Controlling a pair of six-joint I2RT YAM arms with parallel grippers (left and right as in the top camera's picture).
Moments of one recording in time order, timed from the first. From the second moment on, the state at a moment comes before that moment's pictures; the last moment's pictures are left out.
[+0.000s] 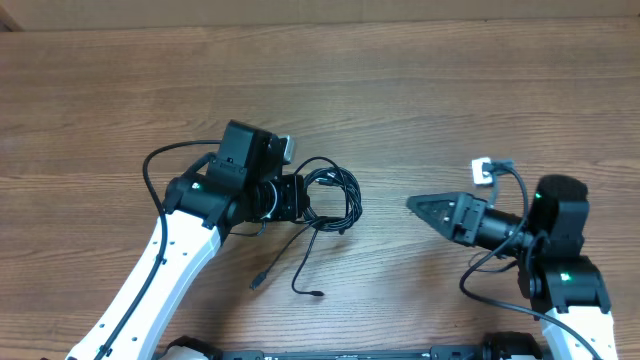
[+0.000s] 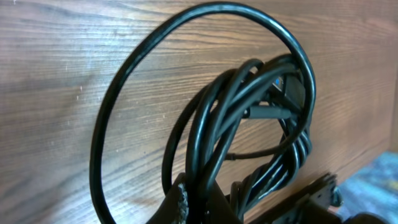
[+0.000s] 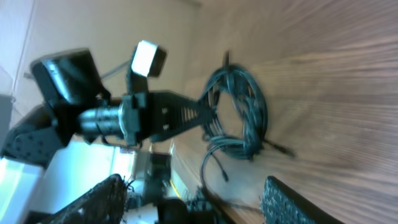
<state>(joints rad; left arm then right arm) -0.39 1.33 1.08 -0.84 0.42 -0.43 0.02 0.85 0.67 -0.43 -1.07 0.66</state>
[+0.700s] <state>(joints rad) -0.42 1.33 1.08 -0.85 0.61 -0.13 0.51 1.10 0.87 -0.54 -0.34 0.48</state>
